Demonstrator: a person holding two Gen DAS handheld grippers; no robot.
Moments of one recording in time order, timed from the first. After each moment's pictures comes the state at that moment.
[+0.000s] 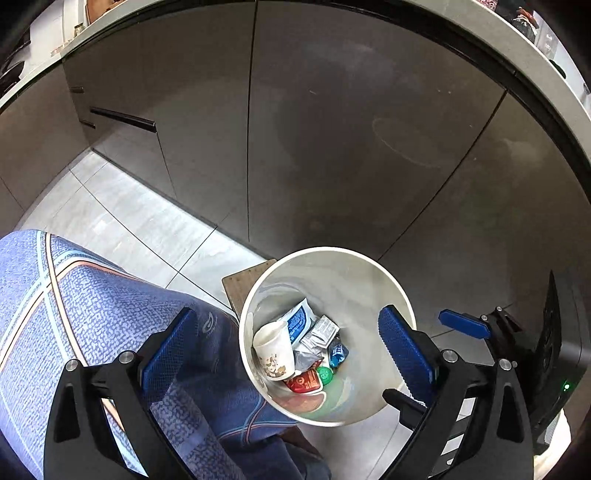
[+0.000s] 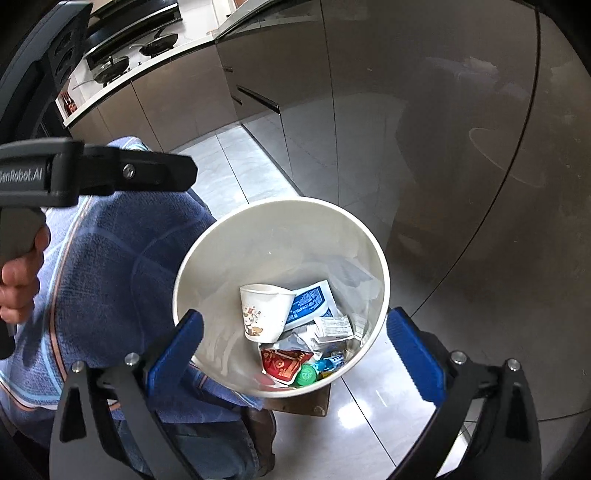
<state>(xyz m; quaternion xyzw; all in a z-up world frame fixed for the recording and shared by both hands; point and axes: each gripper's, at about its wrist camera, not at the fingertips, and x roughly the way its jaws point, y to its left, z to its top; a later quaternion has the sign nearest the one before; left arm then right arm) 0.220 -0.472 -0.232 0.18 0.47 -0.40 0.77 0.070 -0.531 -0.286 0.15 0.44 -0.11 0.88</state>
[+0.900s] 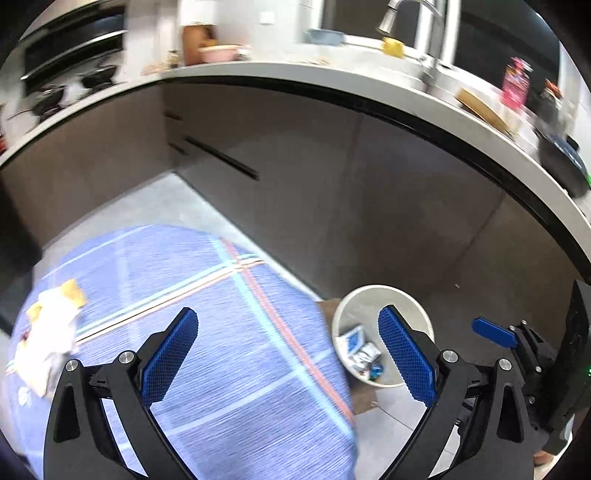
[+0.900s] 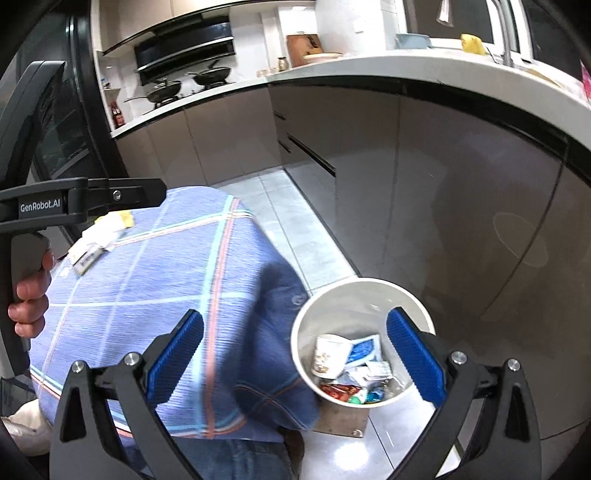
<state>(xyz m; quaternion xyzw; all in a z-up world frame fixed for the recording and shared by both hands) 0.199 -0.307 -0.108 0.10 0.39 -0.29 0.87 0.061 -0.441 -0.164 0.10 0.36 -0.05 0.92</state>
